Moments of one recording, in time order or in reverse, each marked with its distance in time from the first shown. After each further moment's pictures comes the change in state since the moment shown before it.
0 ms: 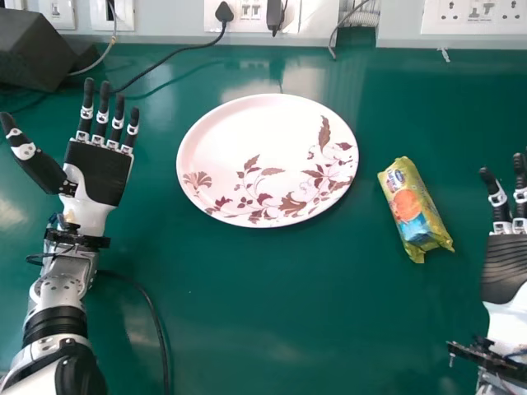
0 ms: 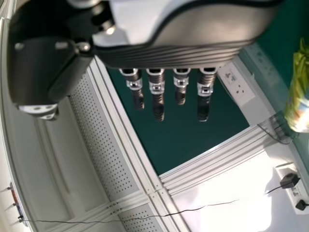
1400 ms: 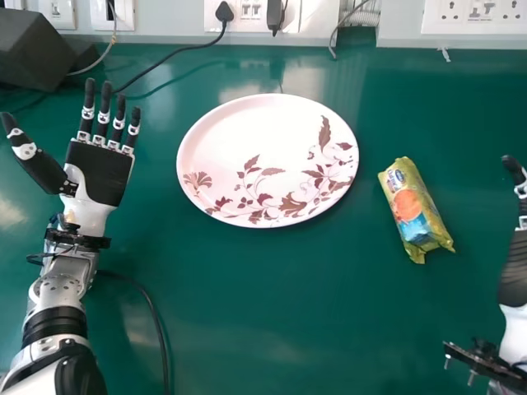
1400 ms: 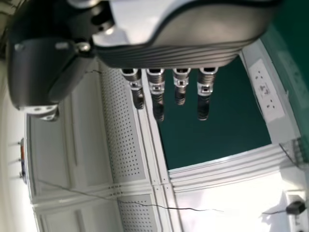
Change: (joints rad) left arm -0.001 -0.005 0.000 0.000 0.000 0.020 -0.006; right arm 0.081 0.008 0.039 -0.229 -0.311 -0.017 -0.224
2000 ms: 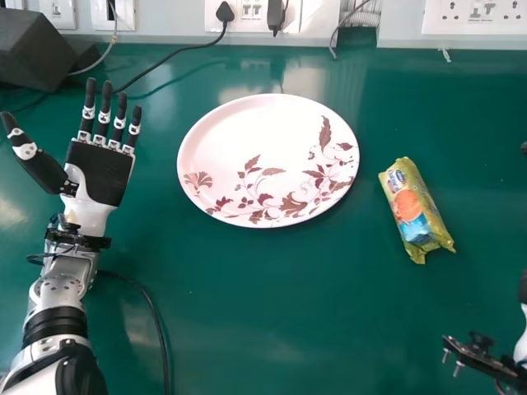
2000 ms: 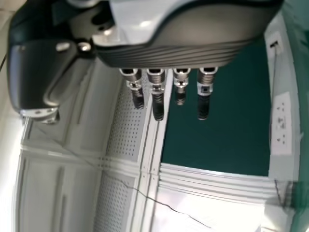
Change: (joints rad) left arm 0.004 -0.006 0.000 -0.012 0.000 0.009 0.000; right arm 0.036 -0.003 -0.027 -0.159 -0.377 0.080 -0.152
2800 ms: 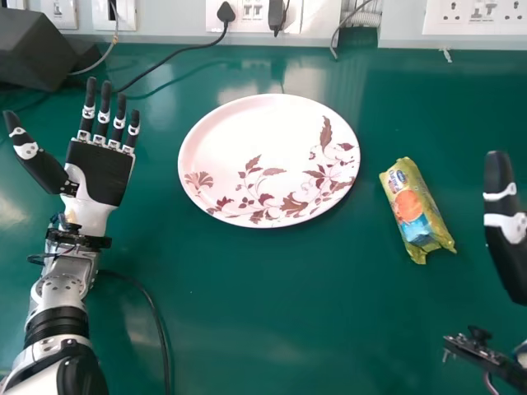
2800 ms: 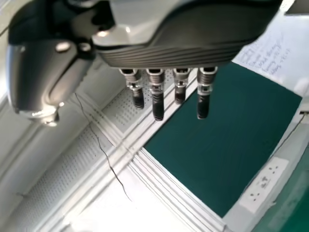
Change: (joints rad) left arm -0.003 -0.004 0.000 0.008 0.002 -0.019 -0.002; right arm 0.043 0.022 0.006 -0.190 -0.588 0.199 -0.080
